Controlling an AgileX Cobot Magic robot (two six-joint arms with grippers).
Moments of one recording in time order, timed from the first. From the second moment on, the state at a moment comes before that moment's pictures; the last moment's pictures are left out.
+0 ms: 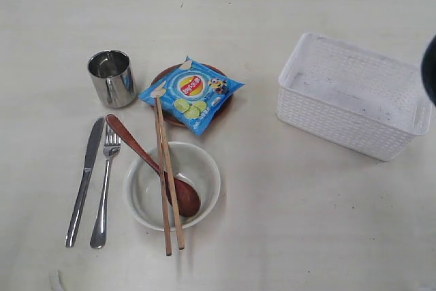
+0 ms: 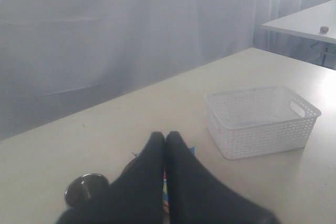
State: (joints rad) left arm -0.65 0.29 -0.45 -0.06 0.38 0.09; right arm 0.87 2.12 -2.93 0.01 1.22 0.12
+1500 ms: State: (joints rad) left arm -0.65 0.29 -0.45 -0.06 0.38 0.08; right arm 0.86 0.71 -1.67 -0.46 1.04 0.24
